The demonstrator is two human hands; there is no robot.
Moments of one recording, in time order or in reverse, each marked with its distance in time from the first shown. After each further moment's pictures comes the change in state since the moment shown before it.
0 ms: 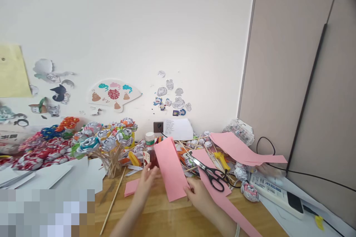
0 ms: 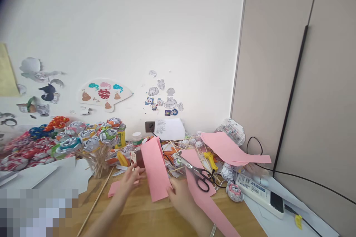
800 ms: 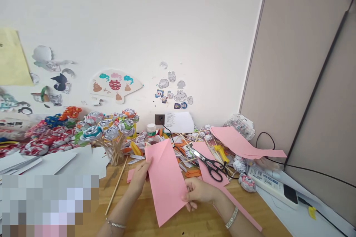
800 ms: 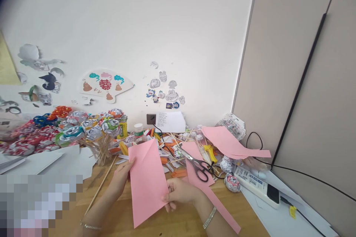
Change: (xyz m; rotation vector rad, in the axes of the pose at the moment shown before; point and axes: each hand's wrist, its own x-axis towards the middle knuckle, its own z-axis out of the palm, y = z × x) left_hand -0.015 0.020 -0.014 0.061 -0.025 0.118; right_hand -0.005 0.009 -0.014 0.711 -0.771 0.148
